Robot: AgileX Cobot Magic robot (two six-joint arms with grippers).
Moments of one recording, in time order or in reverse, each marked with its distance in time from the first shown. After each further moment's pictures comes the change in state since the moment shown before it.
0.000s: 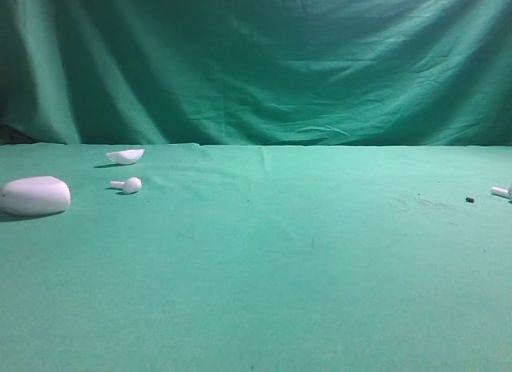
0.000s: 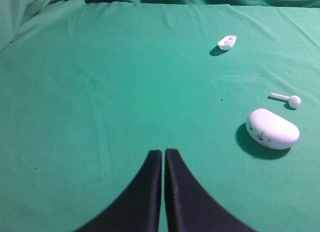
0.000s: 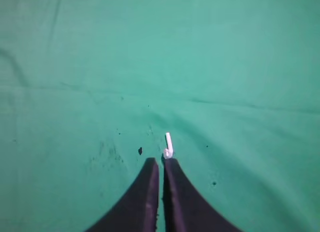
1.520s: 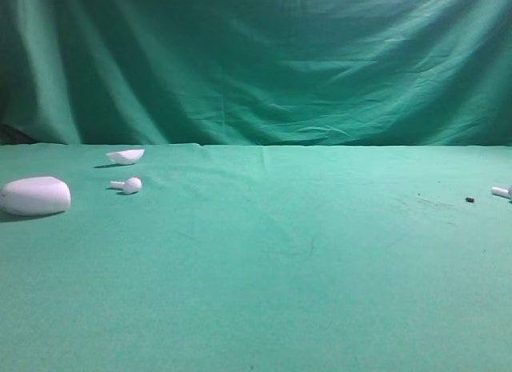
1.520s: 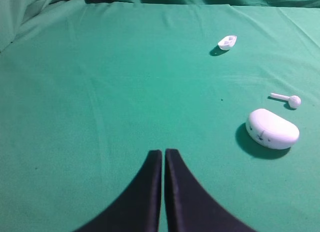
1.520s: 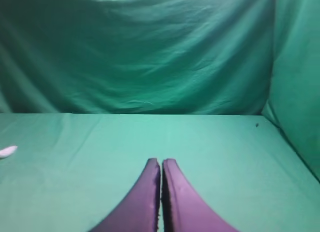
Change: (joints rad) left arm 0.000 0.000 0.000 0.000 0.000 0.000; right arm -0.069 -1.010 0.544 -0.077 -0.222 -0.004
